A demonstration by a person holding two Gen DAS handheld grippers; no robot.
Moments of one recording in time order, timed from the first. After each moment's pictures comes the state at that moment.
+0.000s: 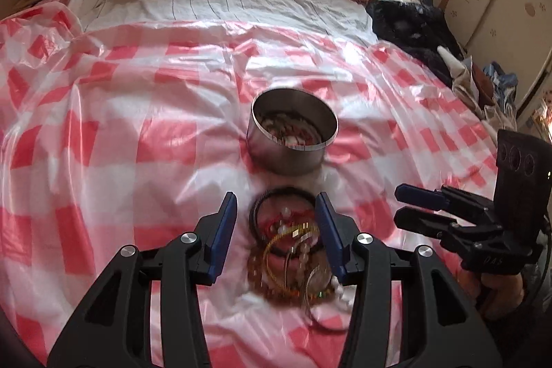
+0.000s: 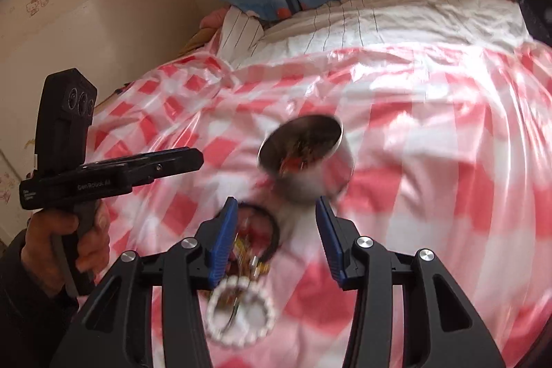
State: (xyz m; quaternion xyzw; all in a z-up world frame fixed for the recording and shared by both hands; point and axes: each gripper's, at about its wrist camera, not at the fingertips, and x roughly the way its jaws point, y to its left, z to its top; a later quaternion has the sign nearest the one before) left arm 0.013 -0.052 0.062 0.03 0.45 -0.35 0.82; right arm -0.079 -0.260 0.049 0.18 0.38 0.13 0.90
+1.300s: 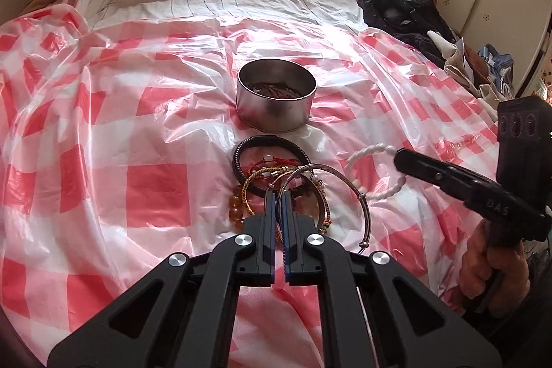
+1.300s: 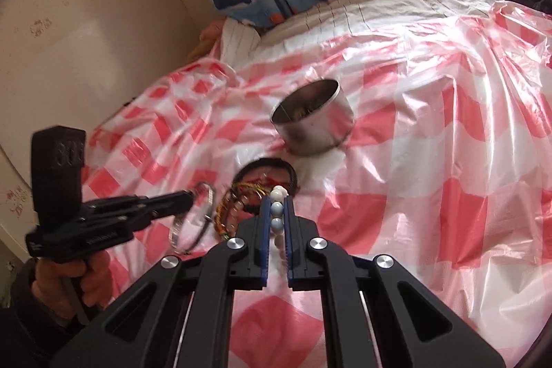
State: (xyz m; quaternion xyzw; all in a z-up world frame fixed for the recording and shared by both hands) left arm -0.043 -0.041 0.059 0.04 0.42 -0.34 0.84; right arm -0.131 -0.253 0.041 0.22 0.33 0.12 0.91
